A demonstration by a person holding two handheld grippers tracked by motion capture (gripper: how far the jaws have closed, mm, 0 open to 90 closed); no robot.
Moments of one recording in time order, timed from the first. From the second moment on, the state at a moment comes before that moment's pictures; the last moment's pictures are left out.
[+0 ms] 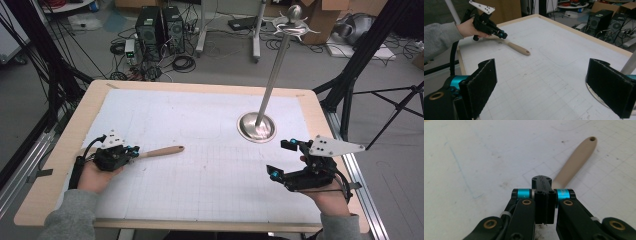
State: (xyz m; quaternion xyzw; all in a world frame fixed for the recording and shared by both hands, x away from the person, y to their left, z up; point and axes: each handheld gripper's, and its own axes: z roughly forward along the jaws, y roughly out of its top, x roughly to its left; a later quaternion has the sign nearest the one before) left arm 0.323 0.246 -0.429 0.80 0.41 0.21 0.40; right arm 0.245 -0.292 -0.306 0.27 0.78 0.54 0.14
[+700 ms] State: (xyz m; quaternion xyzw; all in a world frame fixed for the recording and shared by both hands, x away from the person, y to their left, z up) left arm 0.313 0.252 -0.434 0.79 0.44 0.22 0.36; right arm 0.249 -0.289 -0.307 0.26 0.79 0.54 0.14
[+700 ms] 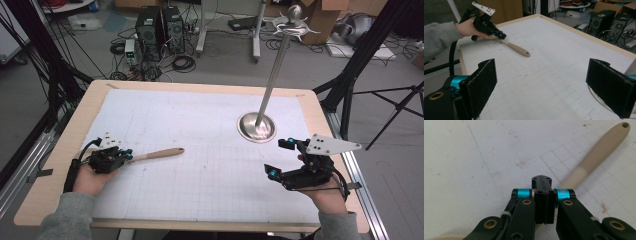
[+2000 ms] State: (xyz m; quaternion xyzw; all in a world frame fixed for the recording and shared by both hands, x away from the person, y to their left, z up) left arm 0.308 0.162 -0.443 0.86 0.30 0.15 0.39; right arm 0.249 -0.287 -0.308 0.26 0.79 0.54 0.14
